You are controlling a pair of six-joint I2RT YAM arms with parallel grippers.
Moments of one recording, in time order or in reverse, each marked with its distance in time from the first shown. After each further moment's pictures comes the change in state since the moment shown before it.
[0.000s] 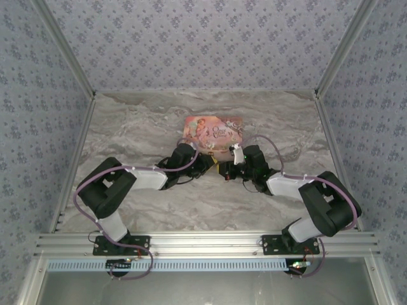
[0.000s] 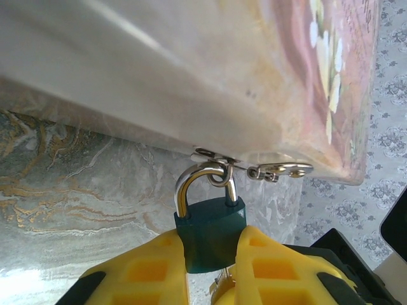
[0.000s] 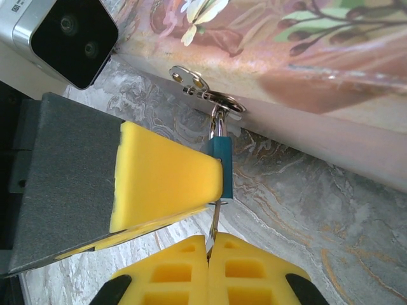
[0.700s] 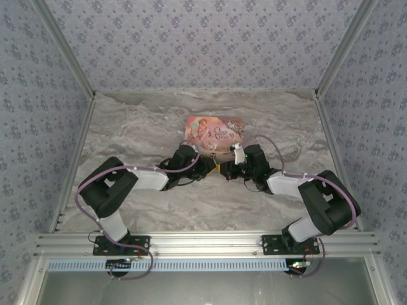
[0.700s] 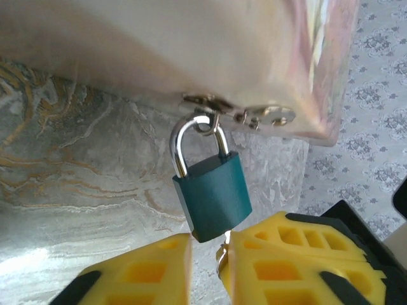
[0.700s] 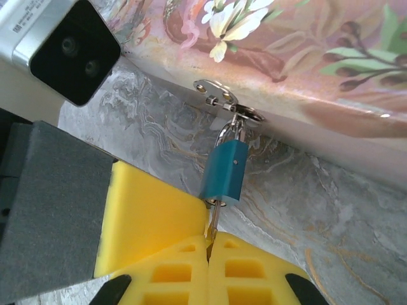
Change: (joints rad) left arm -0.012 0.011 -0.005 -0.002 0.041 -0.005; right arm -0.026 0.017 0.002 -0.006 -0.015 -0.049
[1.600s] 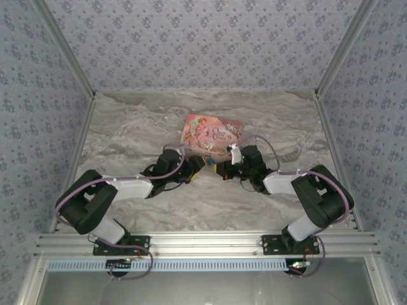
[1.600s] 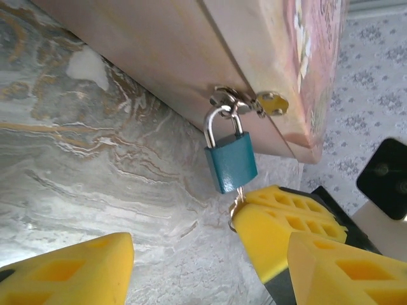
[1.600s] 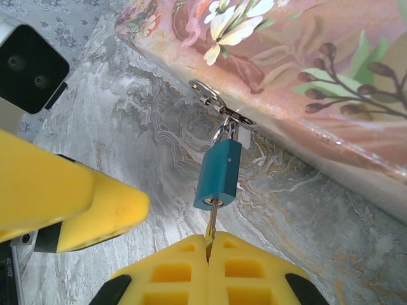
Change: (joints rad) left arm 0.072 -0.214 -0.181 -0.015 -0.035 -0.021; right arm 0.027 0.069 -0.002 0.122 -0.007 0.026
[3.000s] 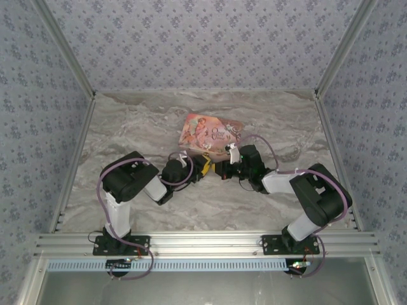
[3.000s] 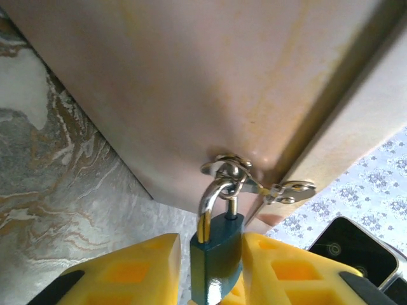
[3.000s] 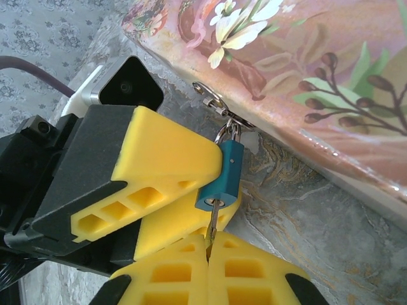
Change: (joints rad) left arm -0.042 0.451 -0.039 0.823 -0.103 -0.407; right arm 0.011 0.018 0.015 0.012 0.000 0.008
